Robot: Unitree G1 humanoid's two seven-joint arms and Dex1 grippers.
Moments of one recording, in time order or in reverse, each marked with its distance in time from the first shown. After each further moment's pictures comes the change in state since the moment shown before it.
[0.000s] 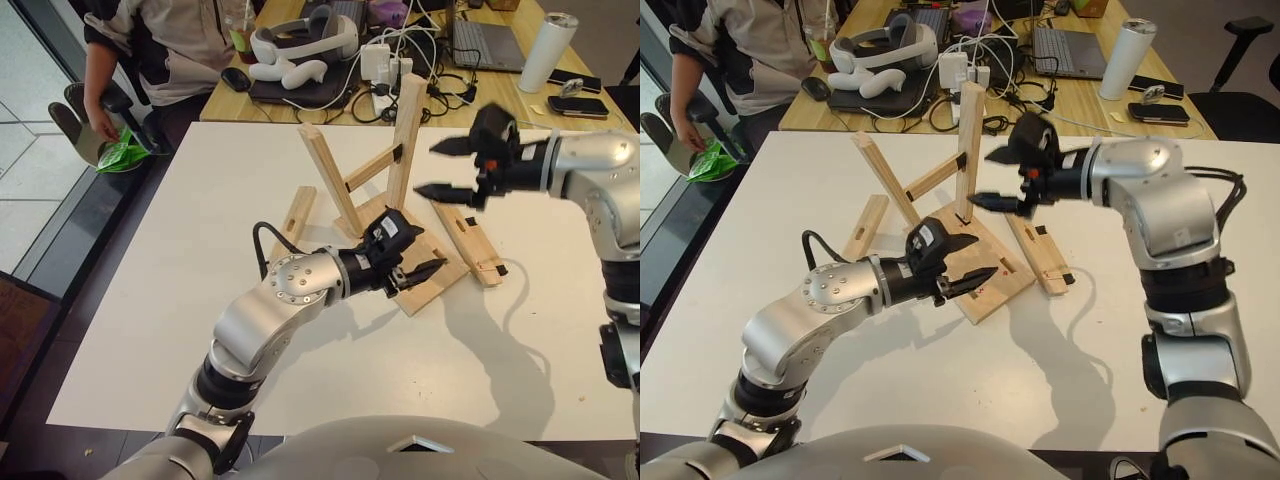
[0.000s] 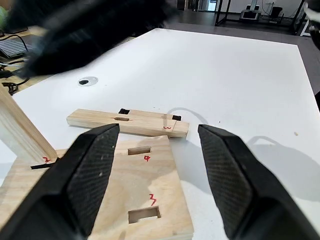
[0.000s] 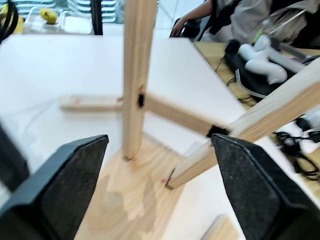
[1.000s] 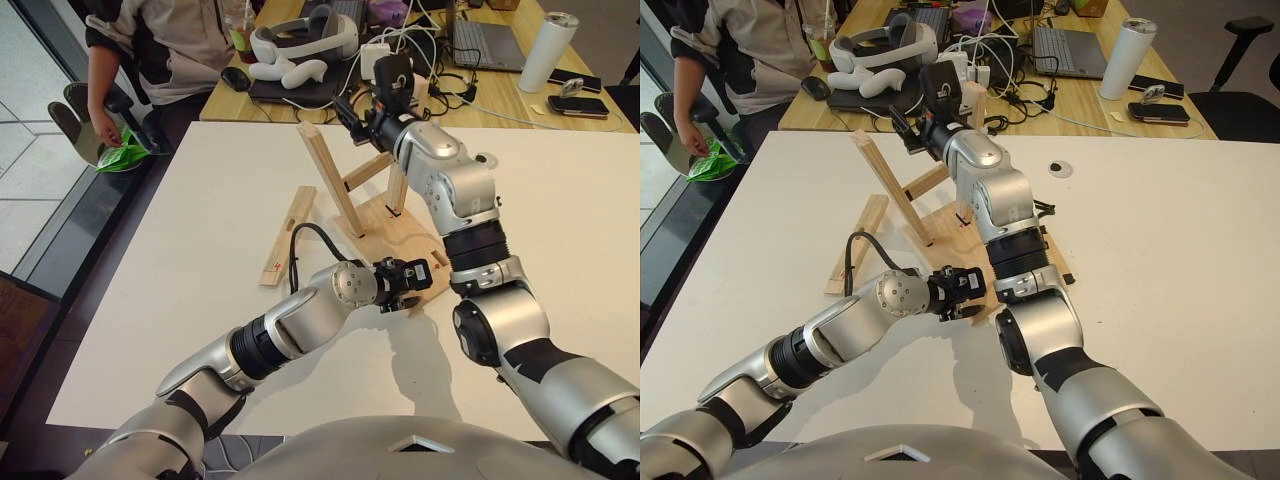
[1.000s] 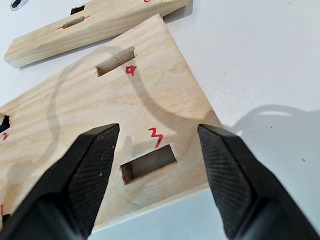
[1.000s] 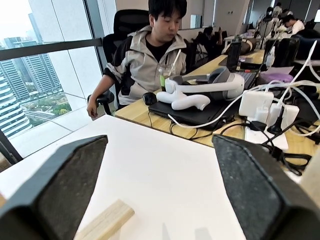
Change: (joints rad) left arm -0.176 0.112 -0.410 0.327 0.341 -0.076 -0.120; right arm -0.161 0.683 -0.088 0.506 -0.144 -0.194 -0.761
